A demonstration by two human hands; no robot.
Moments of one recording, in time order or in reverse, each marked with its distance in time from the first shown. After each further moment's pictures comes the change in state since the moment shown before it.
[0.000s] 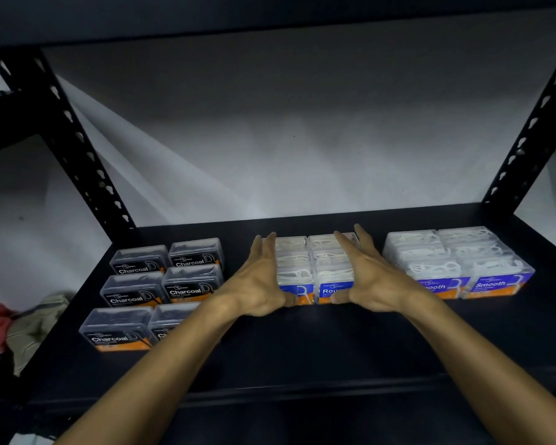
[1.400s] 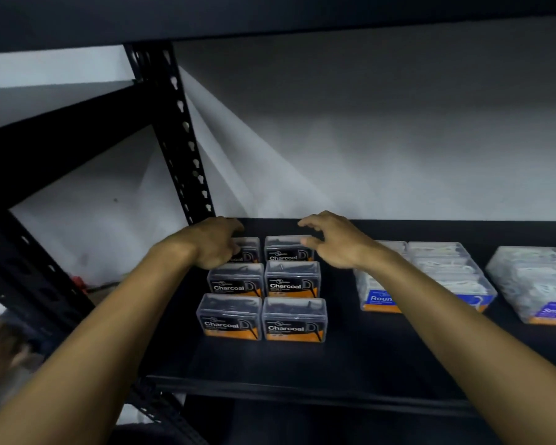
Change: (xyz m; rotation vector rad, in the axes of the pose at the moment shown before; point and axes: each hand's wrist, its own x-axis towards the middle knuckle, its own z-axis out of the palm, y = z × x) left_hand -0.026 -0.173 -0.149 0.369 0.034 -0.130; right_hand 0.096 -0.172 0.059 0.052 -0.005 -0.254
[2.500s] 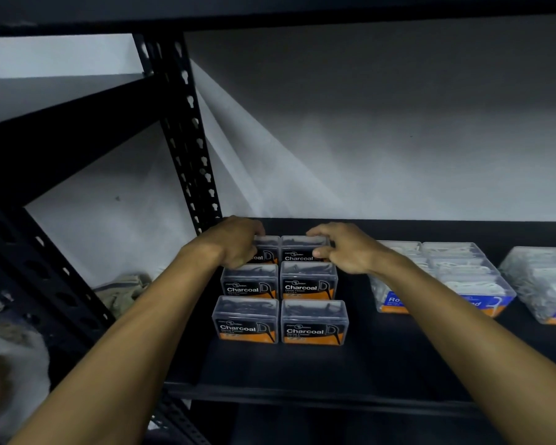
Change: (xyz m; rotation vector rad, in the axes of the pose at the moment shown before) left_hand 0.026 -0.008 0.018 -0.061 0.038 0.091; right_hand 0.012 0.006 0.016 0.000 -0.033 0.025
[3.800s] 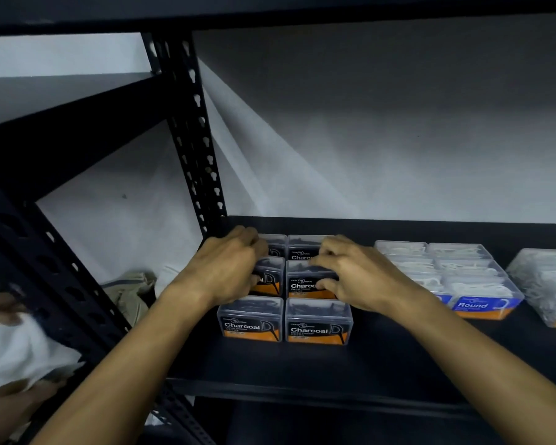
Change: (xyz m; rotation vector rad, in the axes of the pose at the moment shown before) left_hand -0.064 0.011 0.010 0.344 0.209 0.204; right_hand -0.050 -0.011 0.014 -0.477 0.174 -0.419
